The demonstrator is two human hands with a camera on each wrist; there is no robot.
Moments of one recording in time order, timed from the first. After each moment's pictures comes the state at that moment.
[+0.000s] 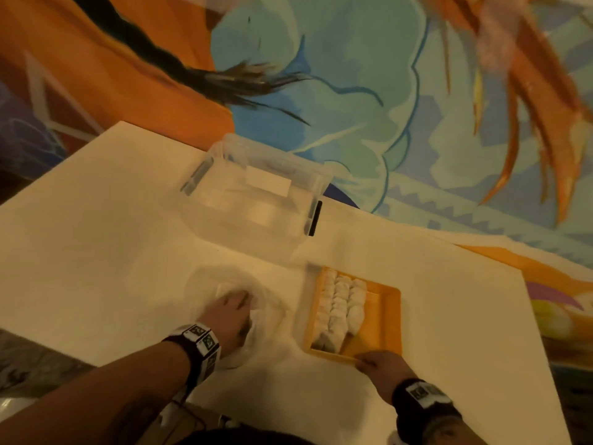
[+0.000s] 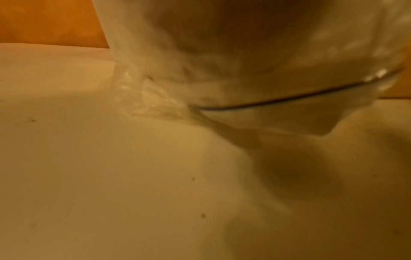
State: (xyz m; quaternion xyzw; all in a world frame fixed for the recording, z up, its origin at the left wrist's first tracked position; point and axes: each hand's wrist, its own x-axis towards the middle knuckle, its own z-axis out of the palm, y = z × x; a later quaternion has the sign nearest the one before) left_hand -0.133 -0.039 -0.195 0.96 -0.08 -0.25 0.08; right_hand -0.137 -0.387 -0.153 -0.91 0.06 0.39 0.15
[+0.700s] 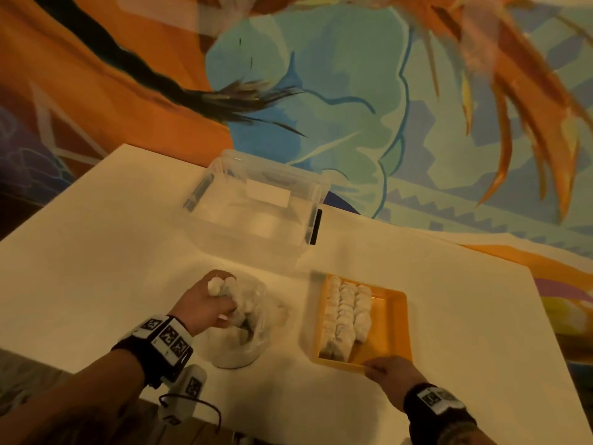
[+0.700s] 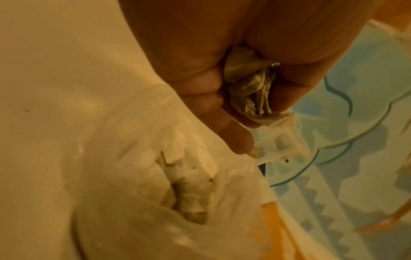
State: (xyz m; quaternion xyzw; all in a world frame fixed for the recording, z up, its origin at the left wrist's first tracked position) left_hand -0.119 0.004 -0.116 0.72 0.21 -0.17 0.64; right_hand -0.138 -0.391 -0.159 -0.91 0.04 0.39 0.15
